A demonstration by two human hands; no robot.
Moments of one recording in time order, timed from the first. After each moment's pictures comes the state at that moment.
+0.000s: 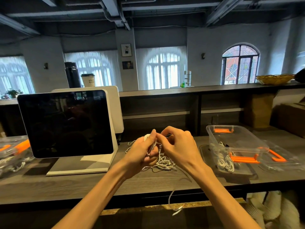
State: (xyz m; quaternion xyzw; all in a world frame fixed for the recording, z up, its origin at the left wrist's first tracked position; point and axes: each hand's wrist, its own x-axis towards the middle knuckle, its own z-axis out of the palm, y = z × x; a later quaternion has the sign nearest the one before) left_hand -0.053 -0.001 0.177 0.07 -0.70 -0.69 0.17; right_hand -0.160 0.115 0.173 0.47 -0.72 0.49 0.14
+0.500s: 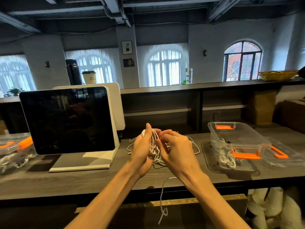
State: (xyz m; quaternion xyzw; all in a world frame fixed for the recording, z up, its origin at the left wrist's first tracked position) left_hand -0.064 0.022 0.173 0.13 -0.54 -0.78 0.31; right_hand -0.139 0.115 0.154 0.50 -0.72 0.44 0.20
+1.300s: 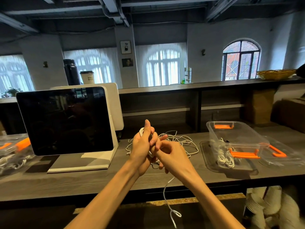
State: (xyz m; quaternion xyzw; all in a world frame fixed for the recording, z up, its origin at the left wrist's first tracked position) left_hand -0.075 0.016 0.169 0.07 -0.54 -0.77 0.33; right_hand -0.134 0.118 0.149 0.42 -0.69 0.58 -0.13
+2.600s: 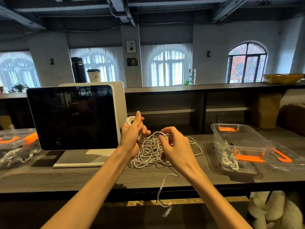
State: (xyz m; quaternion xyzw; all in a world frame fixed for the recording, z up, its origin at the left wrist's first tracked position) left_hand -0.063 -0.028 0.193 0.11 -0.52 -0.74 0.42; right_hand -0.130 0.107 0.163 0.43 -0.69 0.58 -0.01
